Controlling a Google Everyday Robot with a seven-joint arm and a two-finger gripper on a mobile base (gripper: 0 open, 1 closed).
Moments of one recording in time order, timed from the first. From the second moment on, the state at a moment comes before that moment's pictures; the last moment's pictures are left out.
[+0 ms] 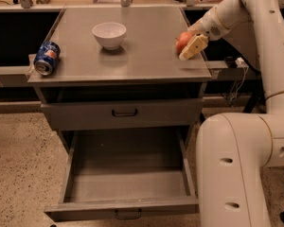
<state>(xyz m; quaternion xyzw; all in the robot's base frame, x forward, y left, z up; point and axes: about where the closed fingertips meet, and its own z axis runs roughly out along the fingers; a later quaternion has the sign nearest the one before) 0.780 -0.189 0.874 -0.56 0.75 0.10 0.34</state>
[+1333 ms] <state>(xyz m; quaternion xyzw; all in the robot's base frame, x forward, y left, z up) 0.773 -0.170 0.878 -0.59 0.71 0.12 0.35</state>
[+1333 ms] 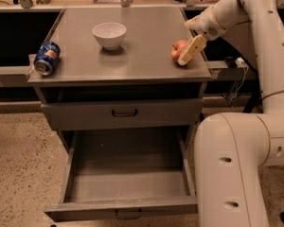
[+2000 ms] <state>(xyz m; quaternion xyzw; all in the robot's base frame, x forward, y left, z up) 0.768 -0.160 0.864 -0.61 0.70 0.14 0.34</state>
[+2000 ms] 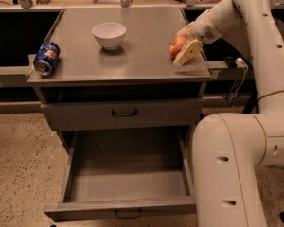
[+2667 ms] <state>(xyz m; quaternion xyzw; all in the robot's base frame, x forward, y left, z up) 0.752 -0.140 0.869 -0.64 0.66 0.17 0.34</state>
